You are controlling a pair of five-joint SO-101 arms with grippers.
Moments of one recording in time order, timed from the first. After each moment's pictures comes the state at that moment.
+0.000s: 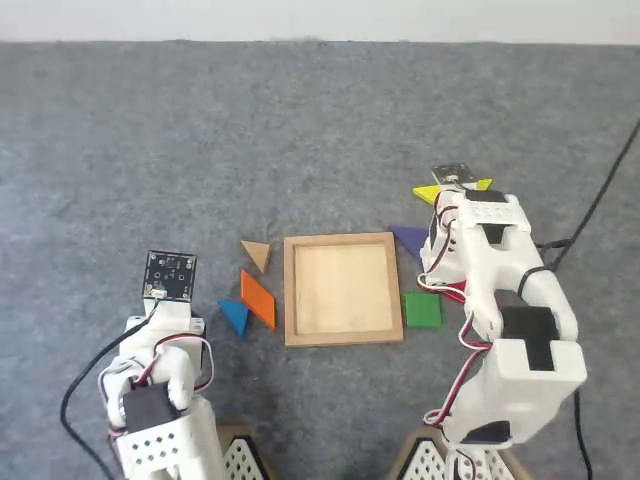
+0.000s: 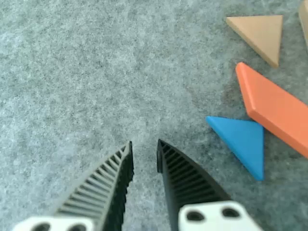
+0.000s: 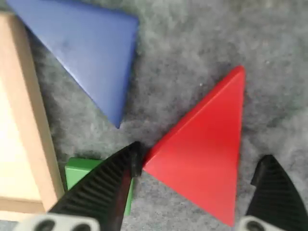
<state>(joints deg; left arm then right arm) -22.8 -102.7 97.0 72.2 -13.9 -2.8 12.8 24.8 65.7 6.9</state>
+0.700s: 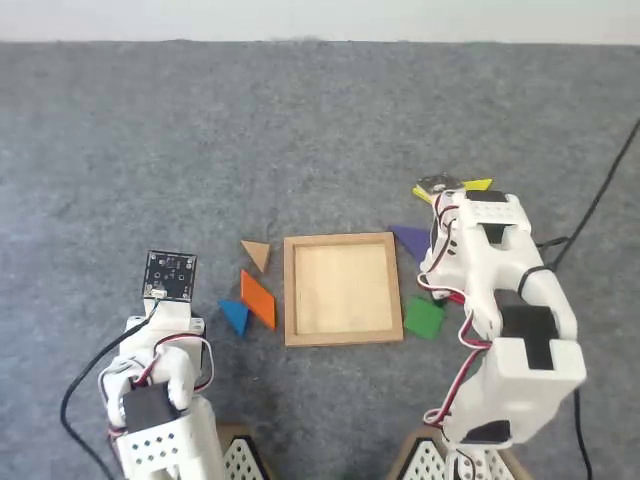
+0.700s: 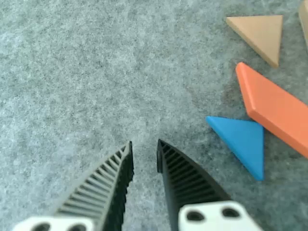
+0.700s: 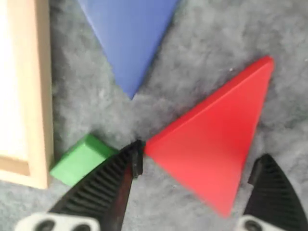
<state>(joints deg) -22.8 -102.7 97.0 72.2 -13.9 -2.7 12.0 25.0 71.0 19.5</state>
